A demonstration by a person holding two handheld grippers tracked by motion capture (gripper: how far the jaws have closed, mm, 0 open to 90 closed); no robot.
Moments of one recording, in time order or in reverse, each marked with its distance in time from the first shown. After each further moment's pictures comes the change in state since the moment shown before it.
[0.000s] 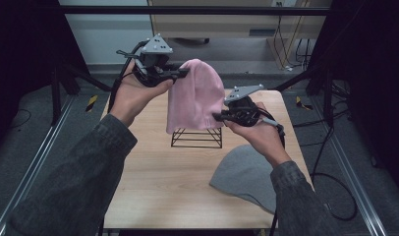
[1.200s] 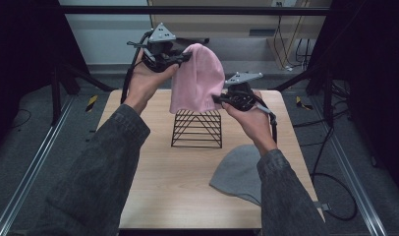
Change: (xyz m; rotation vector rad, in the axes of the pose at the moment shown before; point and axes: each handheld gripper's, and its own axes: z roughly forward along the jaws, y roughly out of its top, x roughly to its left) left arm 0.040 -0.004 0.046 -0.108 0.081 -0.039; right arm -0.039 0.010 0.032 -0.105 -0.098 0.104
